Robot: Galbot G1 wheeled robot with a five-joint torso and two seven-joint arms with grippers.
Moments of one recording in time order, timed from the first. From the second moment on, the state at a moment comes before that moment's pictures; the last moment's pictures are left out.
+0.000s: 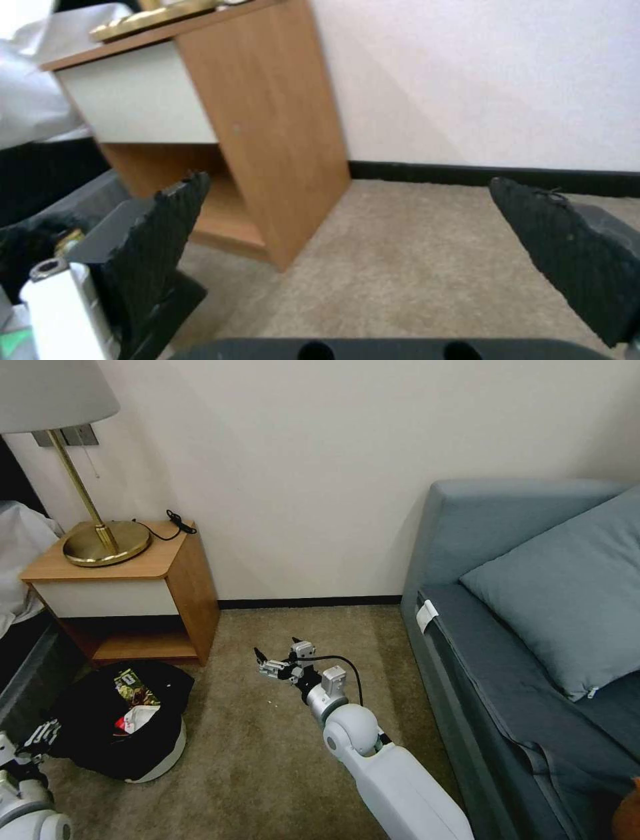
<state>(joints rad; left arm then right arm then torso) 1.52 -1.26 -1.00 -1.75 -0.24 -0.04 -0.25 -0.91 1.45 -0.09 1.57 0.44 -0.14 0.07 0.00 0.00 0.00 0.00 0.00</state>
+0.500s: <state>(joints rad) 1.49 -1.13 -0.84 -1.83 -0.15 0.07 -0.19 -0.93 1.45 0.01 1.55 0.42 -0.18 0.14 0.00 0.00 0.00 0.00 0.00</state>
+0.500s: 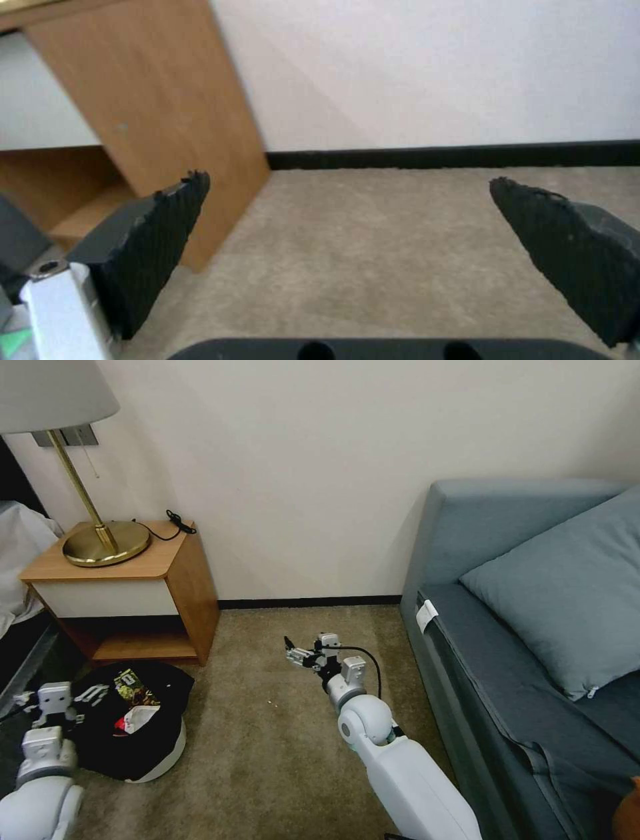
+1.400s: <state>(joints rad) 1.35 -1.12 -0.53 -1.79 -0.08 0.15 -0.24 -0.97 1.45 0.10 1.54 0.41 -0.18 0.16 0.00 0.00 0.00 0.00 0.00</state>
